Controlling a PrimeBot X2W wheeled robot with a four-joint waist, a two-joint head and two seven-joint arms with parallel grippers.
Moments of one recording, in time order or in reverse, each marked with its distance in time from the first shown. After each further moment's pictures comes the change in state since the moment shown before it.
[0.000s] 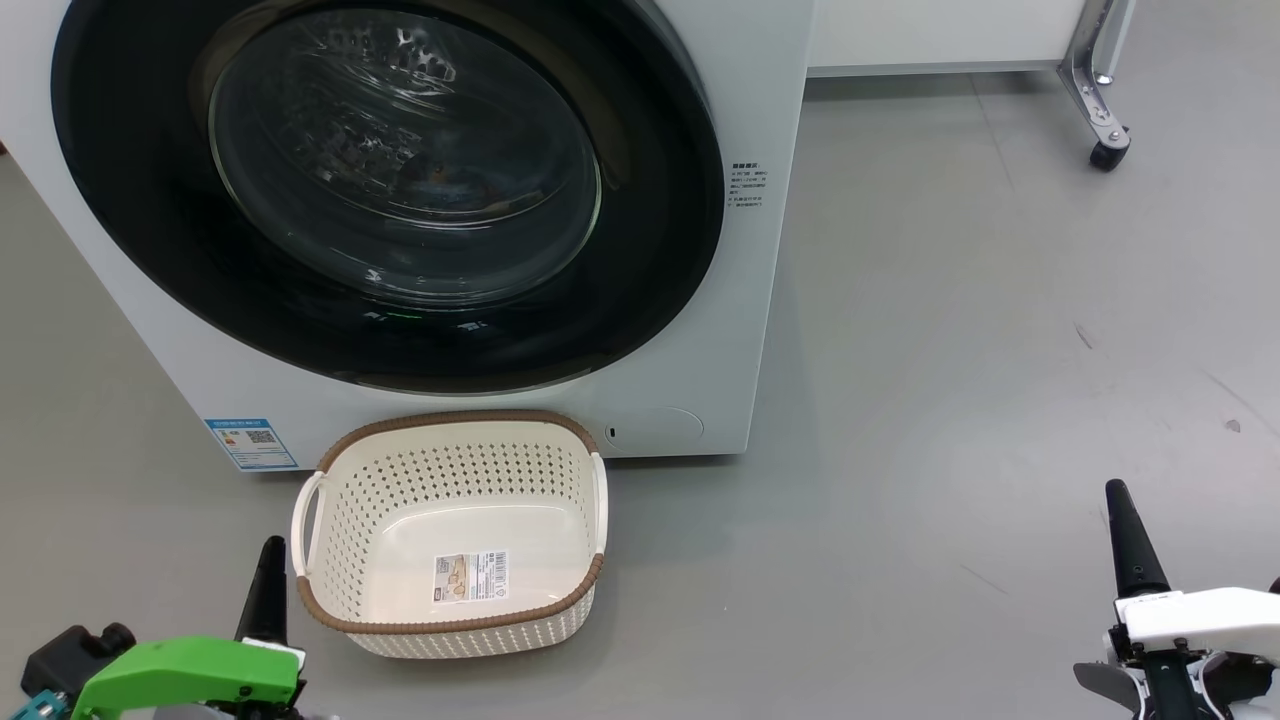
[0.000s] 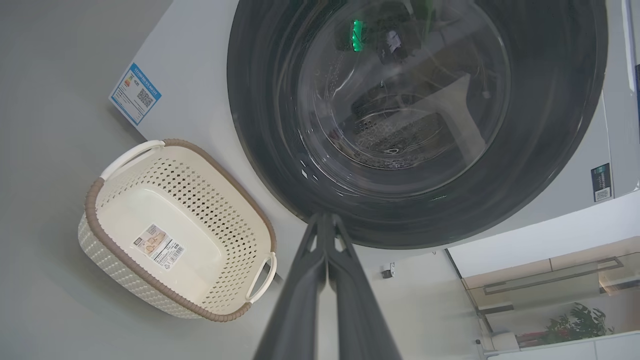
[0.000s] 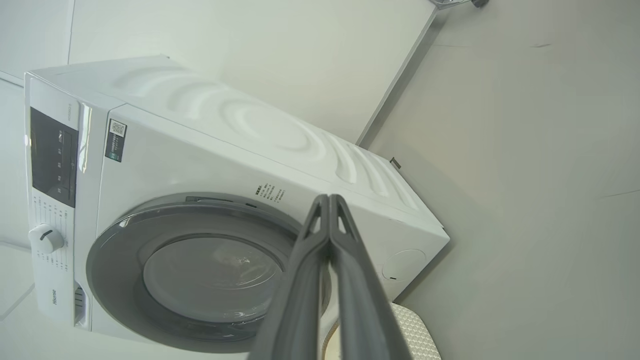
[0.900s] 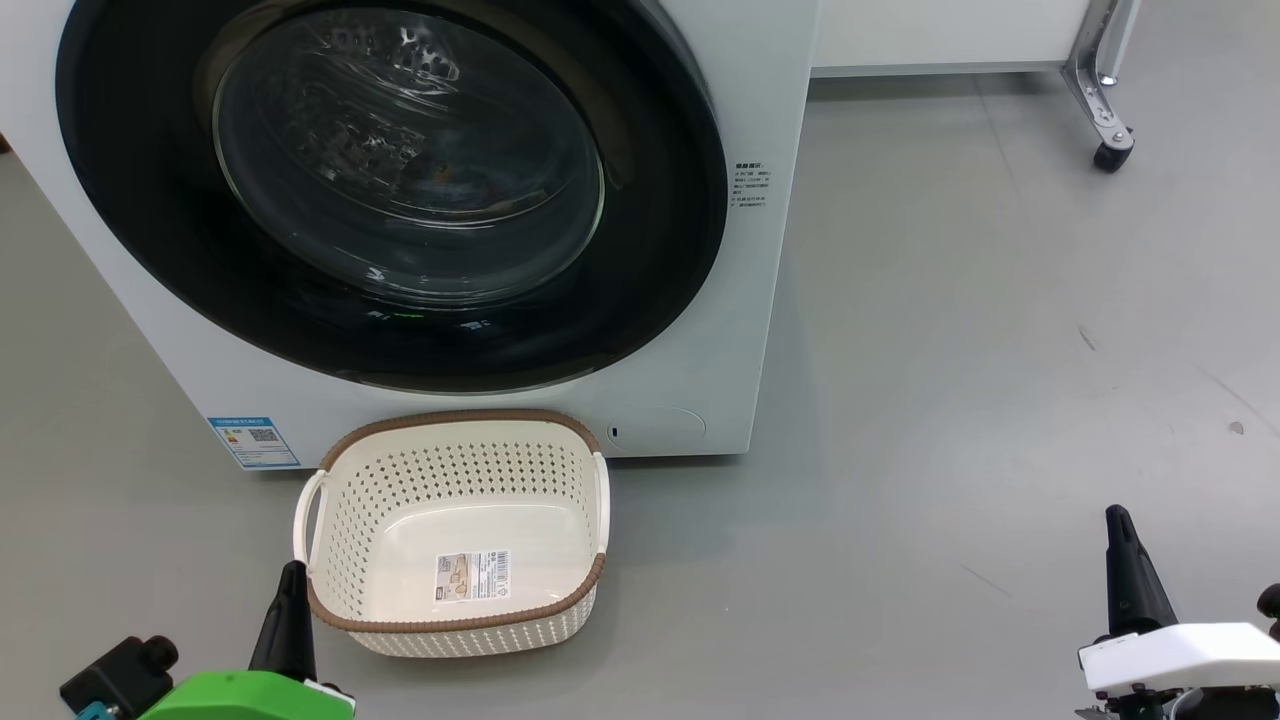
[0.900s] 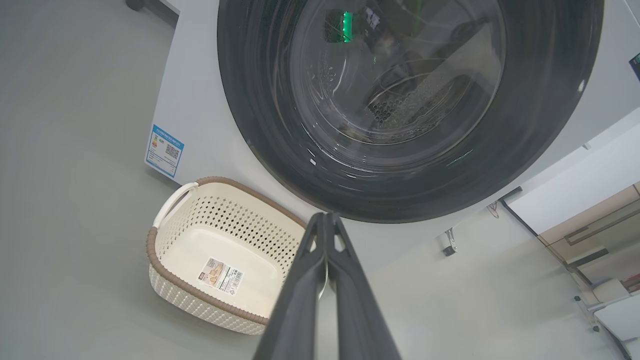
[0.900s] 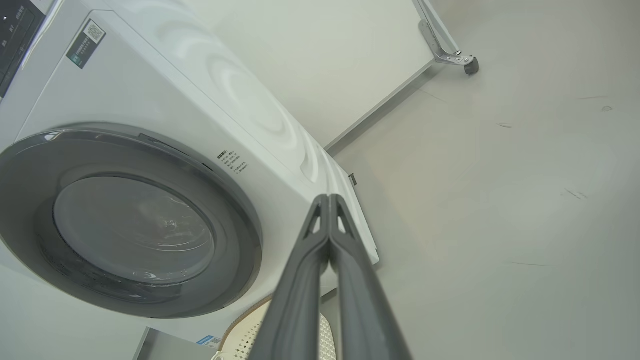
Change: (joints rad) left arm 0.059 -0.019 -0.027 -0.022 0.345 0.000 -0.079; right arm 0.071 0.002 0.015 -0.045 -0.378 0.000 -0.087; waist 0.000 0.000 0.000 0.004
